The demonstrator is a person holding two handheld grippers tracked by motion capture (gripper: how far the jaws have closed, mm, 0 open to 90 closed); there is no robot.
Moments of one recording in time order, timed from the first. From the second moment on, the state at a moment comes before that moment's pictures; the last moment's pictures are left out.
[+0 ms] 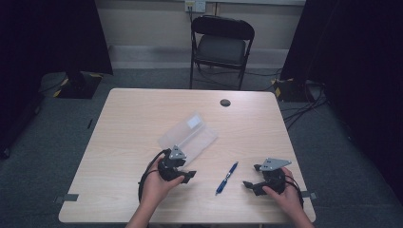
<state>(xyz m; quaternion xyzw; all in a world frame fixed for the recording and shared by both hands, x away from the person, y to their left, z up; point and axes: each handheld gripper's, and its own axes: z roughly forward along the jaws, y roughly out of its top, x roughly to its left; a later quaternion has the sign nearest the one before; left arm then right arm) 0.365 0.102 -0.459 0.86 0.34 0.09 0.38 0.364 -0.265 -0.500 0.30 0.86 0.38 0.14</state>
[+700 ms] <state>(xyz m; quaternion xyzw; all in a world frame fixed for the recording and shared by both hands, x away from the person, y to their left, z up) 0.320 0.106 -0.478 0.86 0.30 0.09 0.40 0.358 -0.213 -0.493 0.26 0.87 0.40 0.11</state>
